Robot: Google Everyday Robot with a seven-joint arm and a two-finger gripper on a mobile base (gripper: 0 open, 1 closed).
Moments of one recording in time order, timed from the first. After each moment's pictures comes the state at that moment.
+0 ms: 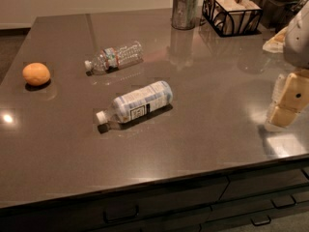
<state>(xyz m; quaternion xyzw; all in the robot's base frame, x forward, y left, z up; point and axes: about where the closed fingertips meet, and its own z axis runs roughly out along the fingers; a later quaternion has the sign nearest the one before) 0.438 -0.217 0.977 -0.60 0.78 -0.03 0.16</state>
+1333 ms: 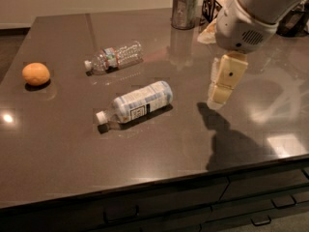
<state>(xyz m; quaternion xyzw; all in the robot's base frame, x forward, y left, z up) 0.499 -0.119 0.966 -0.69 0.70 0.04 0.19</state>
